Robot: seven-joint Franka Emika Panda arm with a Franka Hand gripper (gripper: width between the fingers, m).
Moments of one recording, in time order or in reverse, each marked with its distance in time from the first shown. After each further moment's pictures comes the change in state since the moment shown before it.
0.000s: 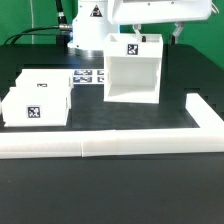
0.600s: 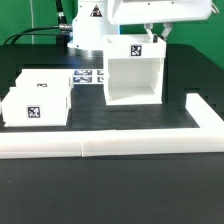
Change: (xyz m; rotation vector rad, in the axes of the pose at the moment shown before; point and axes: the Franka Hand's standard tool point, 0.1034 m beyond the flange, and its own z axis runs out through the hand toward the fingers) arm 0.000 0.000 0.000 0.000 0.001 -0.002
